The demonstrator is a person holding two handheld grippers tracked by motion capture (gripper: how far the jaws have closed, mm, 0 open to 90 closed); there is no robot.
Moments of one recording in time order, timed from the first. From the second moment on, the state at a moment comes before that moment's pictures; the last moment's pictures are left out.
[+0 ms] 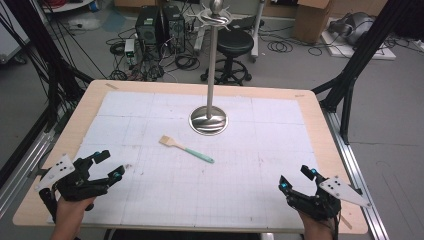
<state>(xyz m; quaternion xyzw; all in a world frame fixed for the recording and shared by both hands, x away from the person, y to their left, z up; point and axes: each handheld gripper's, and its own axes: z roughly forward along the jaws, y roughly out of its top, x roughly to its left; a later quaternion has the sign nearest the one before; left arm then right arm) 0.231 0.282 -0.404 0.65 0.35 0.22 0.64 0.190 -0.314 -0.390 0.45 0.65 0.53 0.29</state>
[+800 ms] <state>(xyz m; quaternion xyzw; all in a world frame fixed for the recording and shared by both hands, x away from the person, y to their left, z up) 0.234 0.285 -0.410 0.66 0.36 0.21 0.62 0.223 -0.276 -0.391 0.44 0.68 0.53 0.24</state>
